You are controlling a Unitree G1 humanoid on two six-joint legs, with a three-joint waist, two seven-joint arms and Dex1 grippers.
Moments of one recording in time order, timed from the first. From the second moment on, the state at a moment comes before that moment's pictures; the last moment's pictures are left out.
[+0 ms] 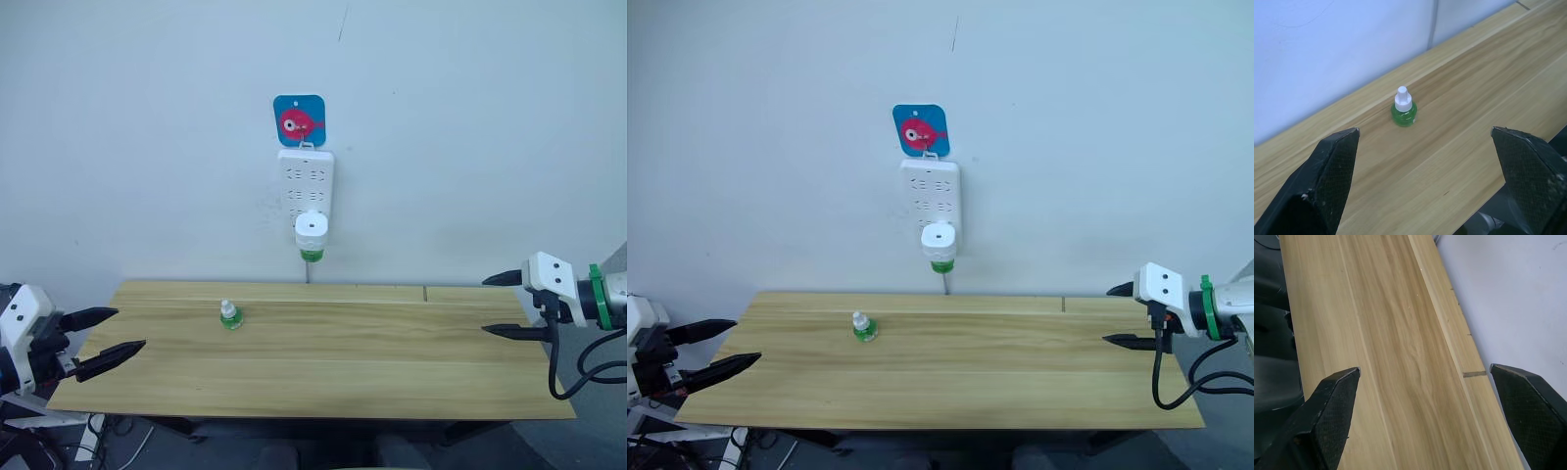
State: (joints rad) left arm 0.27 0.96 0.62 0.06 -0.46 0.32 -1.26; right arm -0.17 -1.06 -0.06 0.04 0.26 0.14 1.32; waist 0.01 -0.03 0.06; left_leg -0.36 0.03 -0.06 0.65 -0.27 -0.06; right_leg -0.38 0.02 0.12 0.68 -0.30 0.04
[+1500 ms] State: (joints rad) left arm -0.49 0.61 0.18 0.48 -0.32 0.16 -0.96; right arm -0.23 -0.79 -0.10 -0.72 0.62 0.74 0.68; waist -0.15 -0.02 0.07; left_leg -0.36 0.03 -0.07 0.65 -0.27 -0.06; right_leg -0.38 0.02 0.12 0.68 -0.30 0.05
